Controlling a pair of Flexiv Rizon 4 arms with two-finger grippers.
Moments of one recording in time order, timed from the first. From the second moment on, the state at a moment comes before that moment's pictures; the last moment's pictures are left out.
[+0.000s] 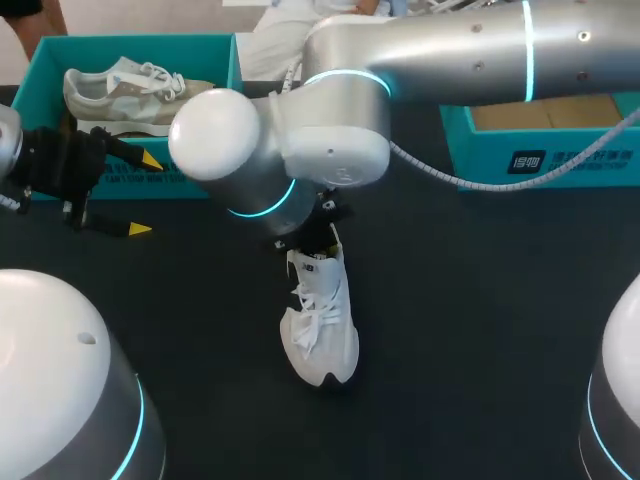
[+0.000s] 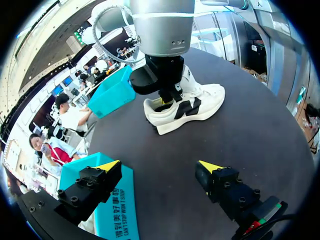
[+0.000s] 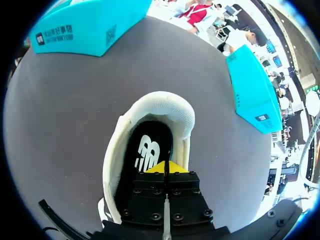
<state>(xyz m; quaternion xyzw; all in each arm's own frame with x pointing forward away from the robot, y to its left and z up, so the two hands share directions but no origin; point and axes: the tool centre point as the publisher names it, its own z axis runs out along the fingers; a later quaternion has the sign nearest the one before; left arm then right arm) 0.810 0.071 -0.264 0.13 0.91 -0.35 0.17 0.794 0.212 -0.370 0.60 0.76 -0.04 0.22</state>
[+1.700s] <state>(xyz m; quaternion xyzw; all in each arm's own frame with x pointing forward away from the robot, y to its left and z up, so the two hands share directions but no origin) 0.810 0.071 -0.264 0.13 0.91 -0.35 0.17 0.804 0.223 -0.363 0.62 0.76 -0.01 0.19</state>
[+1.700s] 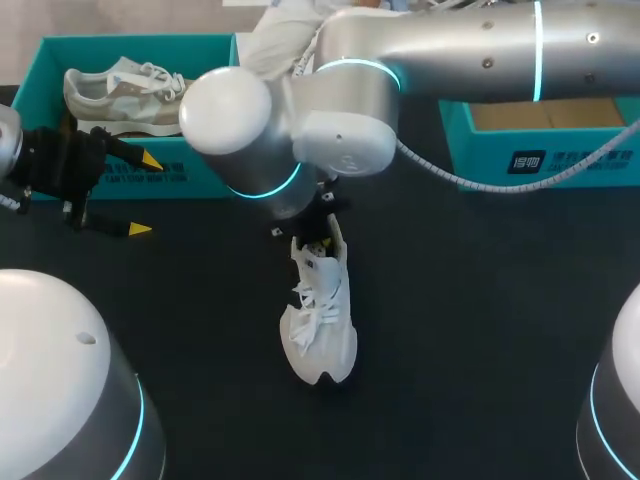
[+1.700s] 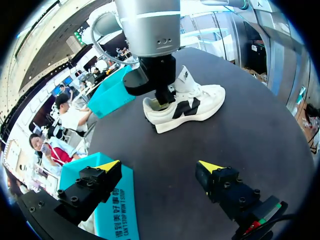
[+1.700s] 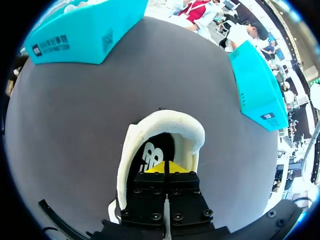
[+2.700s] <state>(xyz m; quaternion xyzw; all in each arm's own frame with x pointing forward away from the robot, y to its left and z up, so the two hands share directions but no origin) 0.810 0.071 -0.264 0.13 0.91 -0.35 0.17 0.783 0.230 -0.383 0.65 0.76 0.02 0.06</state>
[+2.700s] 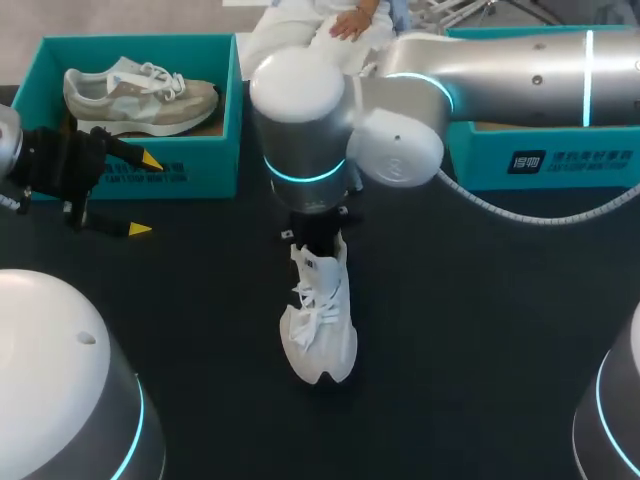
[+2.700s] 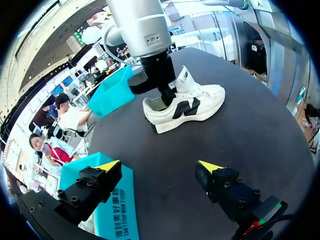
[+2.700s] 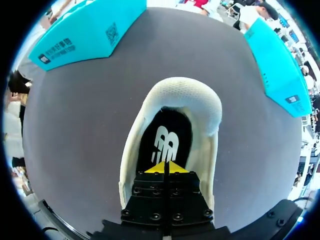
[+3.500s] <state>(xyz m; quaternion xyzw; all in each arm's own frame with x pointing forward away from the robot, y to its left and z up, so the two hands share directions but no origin) 0.810 0.071 -0.264 0.13 0.91 -0.35 0.17 0.743 0.245 -0.344 0.65 0.75 -0.05 -0.09</state>
